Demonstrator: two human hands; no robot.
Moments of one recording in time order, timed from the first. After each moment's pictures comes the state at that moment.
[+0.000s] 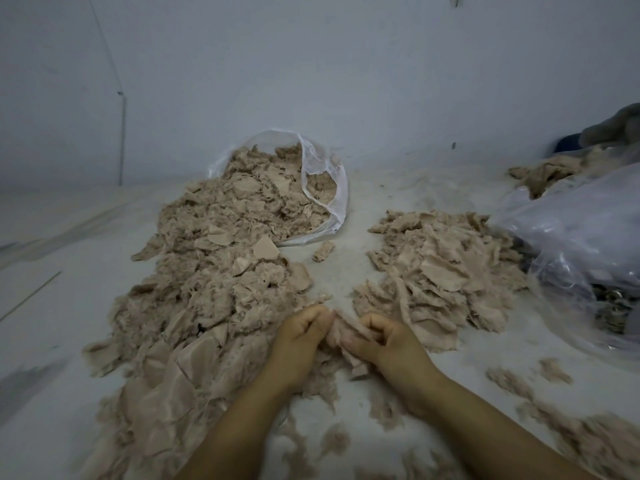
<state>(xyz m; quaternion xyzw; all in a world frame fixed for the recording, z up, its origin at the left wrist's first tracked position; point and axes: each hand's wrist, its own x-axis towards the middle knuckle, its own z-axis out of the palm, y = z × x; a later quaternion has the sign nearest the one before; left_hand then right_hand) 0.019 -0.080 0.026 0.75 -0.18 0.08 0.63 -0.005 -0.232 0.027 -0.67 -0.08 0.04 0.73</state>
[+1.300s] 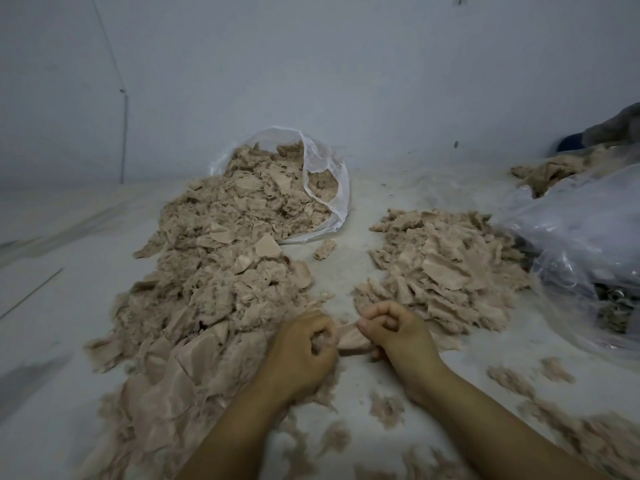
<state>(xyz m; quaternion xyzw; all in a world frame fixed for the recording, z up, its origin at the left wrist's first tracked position) 0.016 -0.071 0.022 0.87 -0.25 0.18 0.38 0.012 -0.238 0.018 -0.67 0.01 -0.03 0.74</state>
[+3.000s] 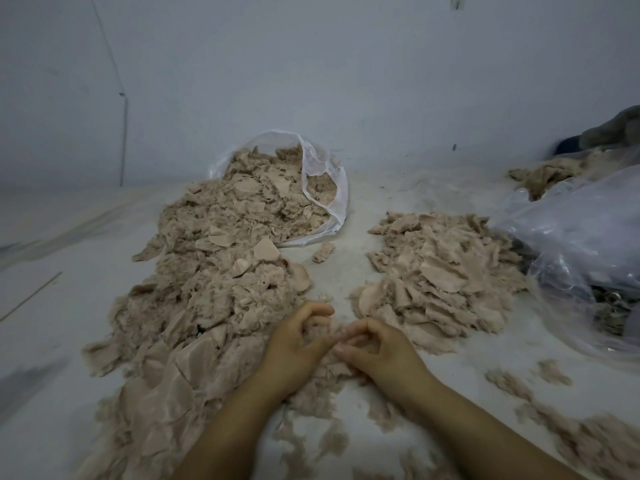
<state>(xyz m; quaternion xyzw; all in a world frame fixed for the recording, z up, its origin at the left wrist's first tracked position) 0.016 -0.071 0.026 0.82 -0.18 0.12 0.53 -0.003 -0.231 0.019 -0.76 -0.05 0.04 0.64</state>
